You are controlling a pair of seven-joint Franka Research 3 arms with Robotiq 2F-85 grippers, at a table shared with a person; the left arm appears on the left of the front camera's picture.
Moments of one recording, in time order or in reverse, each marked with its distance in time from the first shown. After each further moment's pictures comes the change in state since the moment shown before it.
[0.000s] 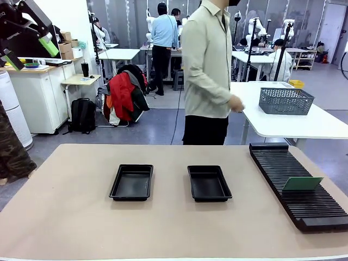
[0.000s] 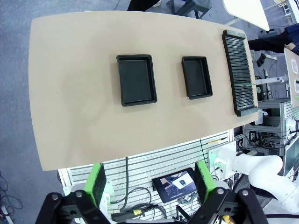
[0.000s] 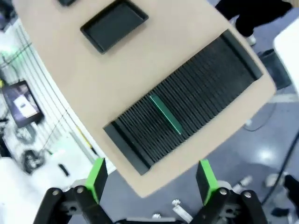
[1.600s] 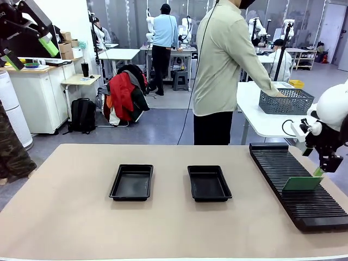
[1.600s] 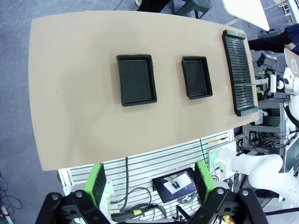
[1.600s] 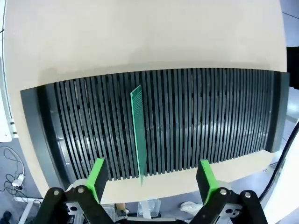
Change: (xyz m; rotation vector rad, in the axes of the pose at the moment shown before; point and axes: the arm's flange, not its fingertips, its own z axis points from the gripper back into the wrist) left arm 0.000 0.000 0.000 0.000 0.000 0.000; right arm -0.001 -0.018 -0.214 -0.078 0.179 0.619
